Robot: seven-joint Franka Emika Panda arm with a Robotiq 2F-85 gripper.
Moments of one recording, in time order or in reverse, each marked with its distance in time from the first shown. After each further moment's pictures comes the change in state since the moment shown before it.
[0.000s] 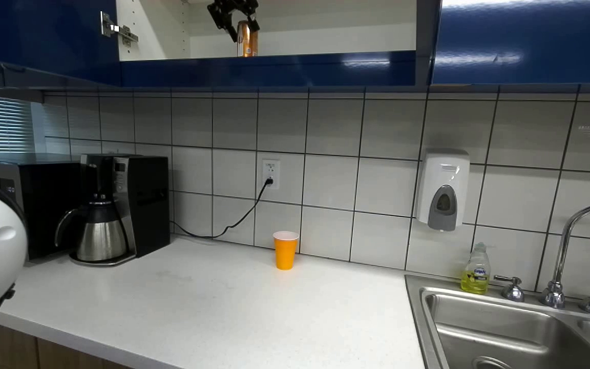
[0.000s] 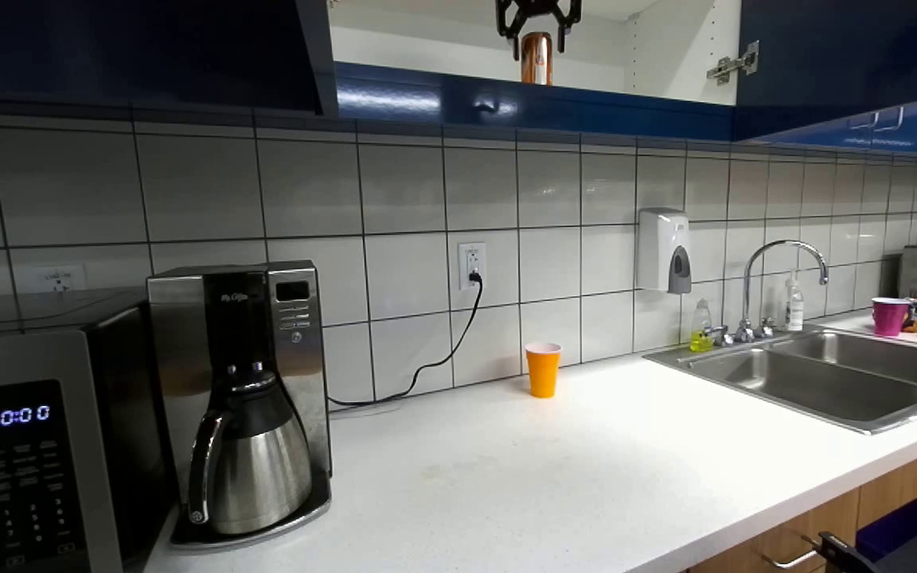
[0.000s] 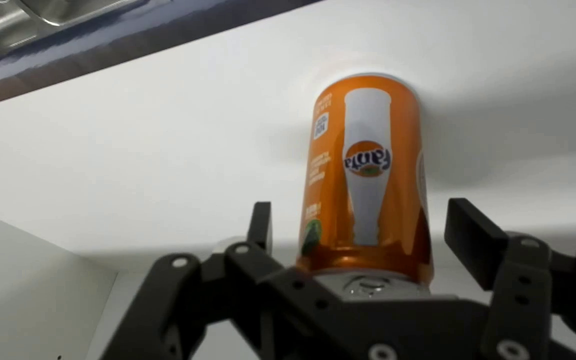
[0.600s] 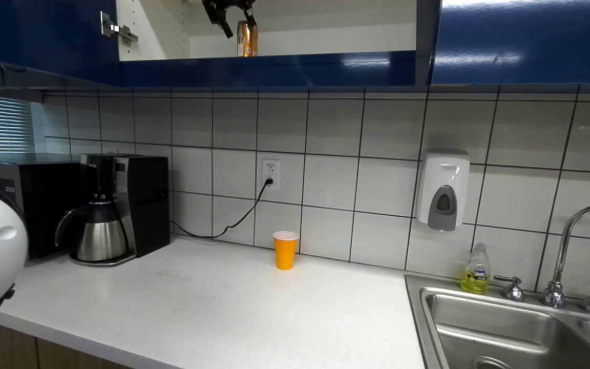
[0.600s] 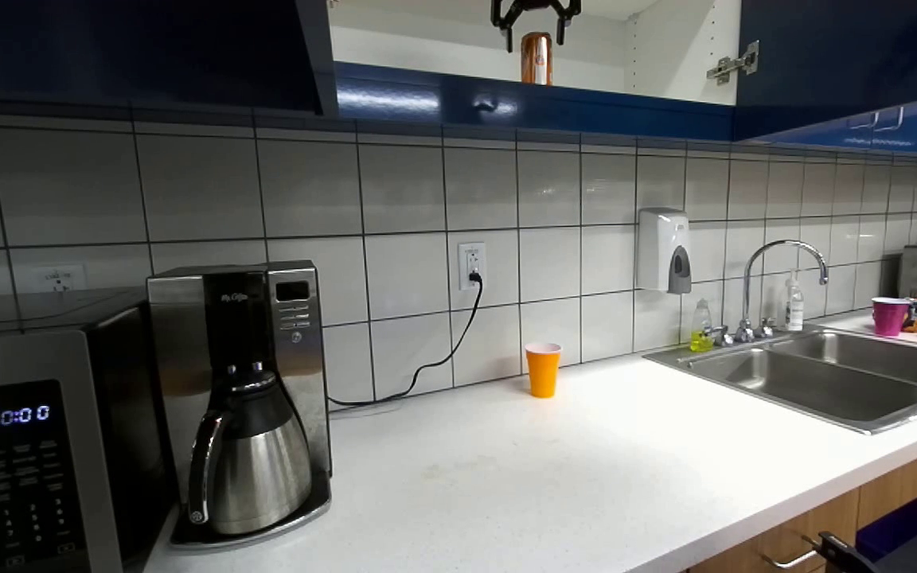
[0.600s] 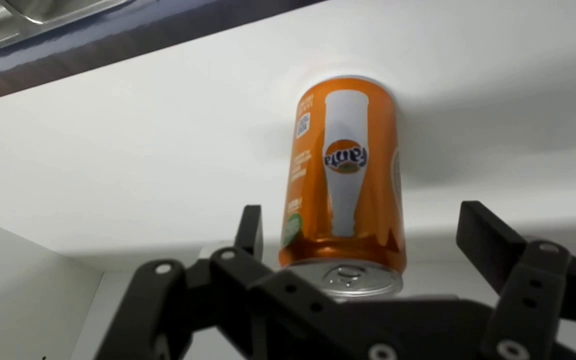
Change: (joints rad) arm 0.004 -0.009 0.003 0.008 0.030 -0.003 -0.013
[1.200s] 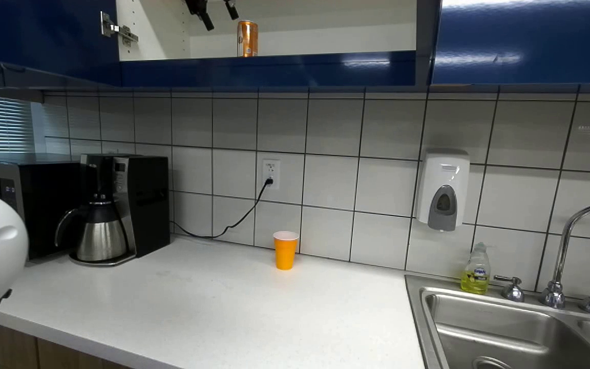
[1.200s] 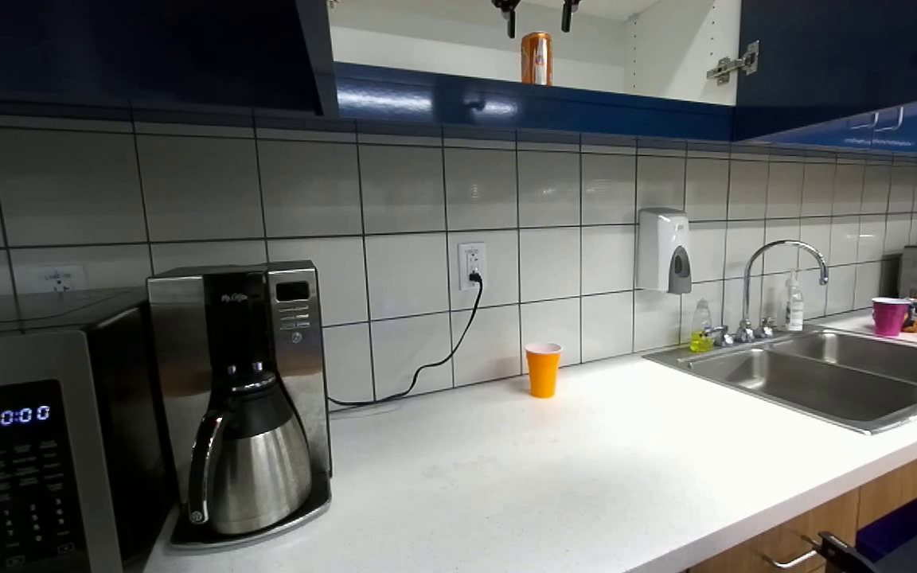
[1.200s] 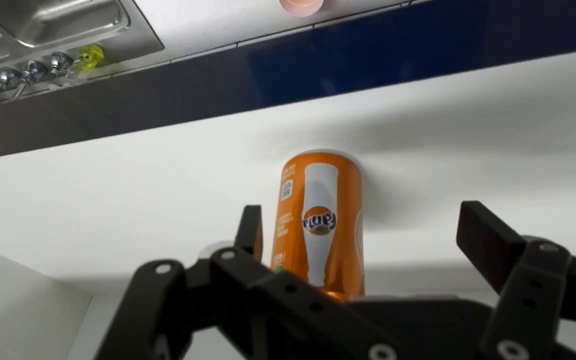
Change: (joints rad) arm 0.005 -0.170 0.002 -0.194 0.080 -0.002 -0.007
